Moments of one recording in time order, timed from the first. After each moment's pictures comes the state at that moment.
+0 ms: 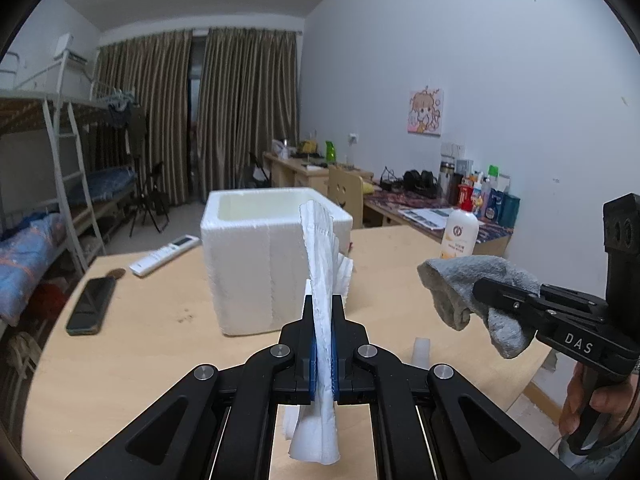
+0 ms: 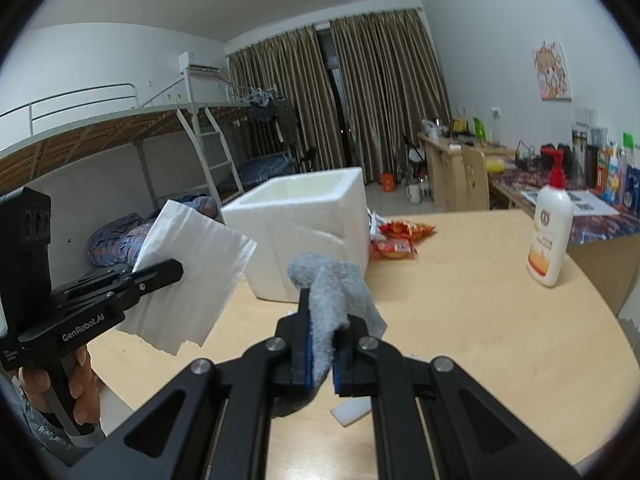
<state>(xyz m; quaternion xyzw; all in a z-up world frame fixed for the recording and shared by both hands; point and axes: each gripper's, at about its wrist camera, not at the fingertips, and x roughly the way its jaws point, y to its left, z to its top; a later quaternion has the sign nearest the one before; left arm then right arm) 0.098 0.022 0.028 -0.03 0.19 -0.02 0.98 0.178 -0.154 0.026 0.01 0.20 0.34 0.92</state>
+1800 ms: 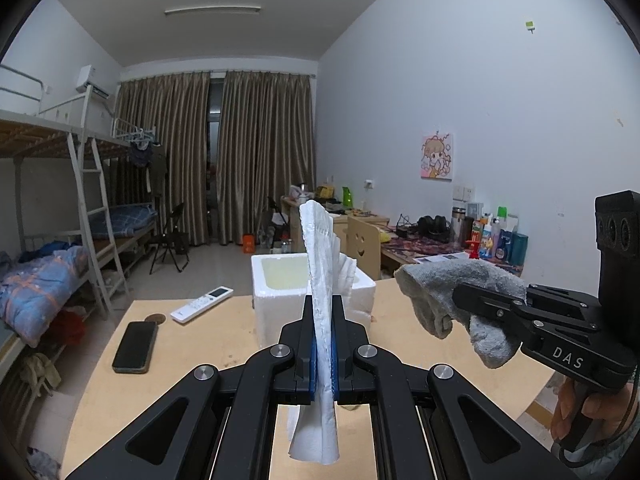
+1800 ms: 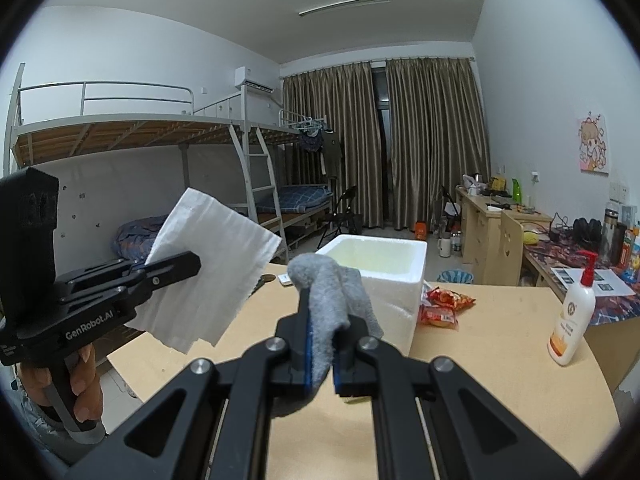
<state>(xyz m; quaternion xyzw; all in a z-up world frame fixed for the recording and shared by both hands) 0.040 0.044 0.086 -0.02 0.11 0.01 0.99 0.141 -0.108 0.072 -0.04 0.11 0.40 0.91</state>
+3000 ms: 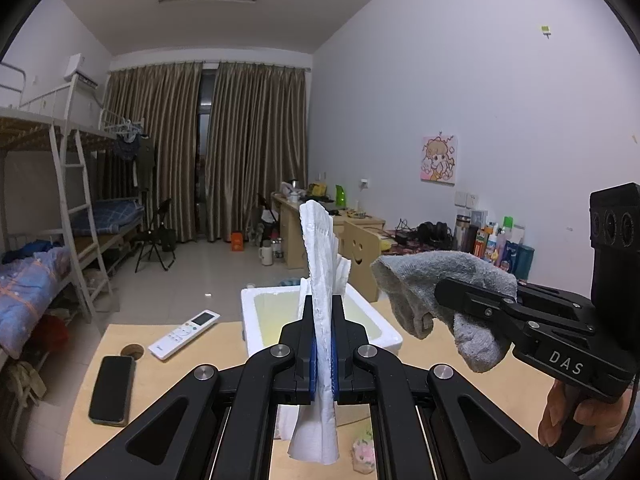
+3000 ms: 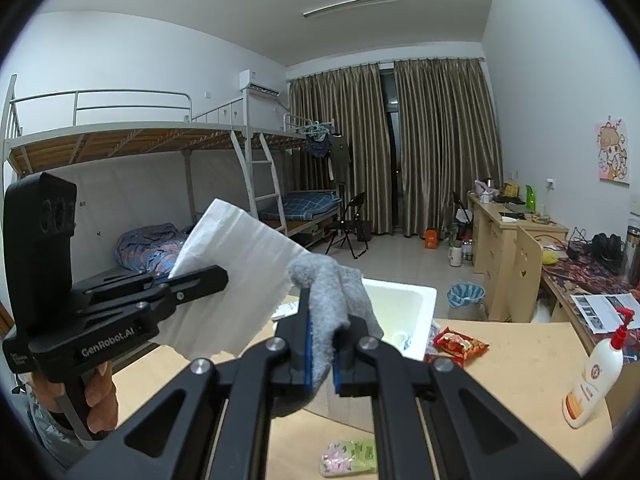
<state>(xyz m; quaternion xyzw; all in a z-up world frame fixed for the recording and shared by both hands) 0.155 0.082 0.116 -0.03 0.12 -0.01 0.99 0.209 -0.071 0.104 -0.03 0.11 0.41 0.90</state>
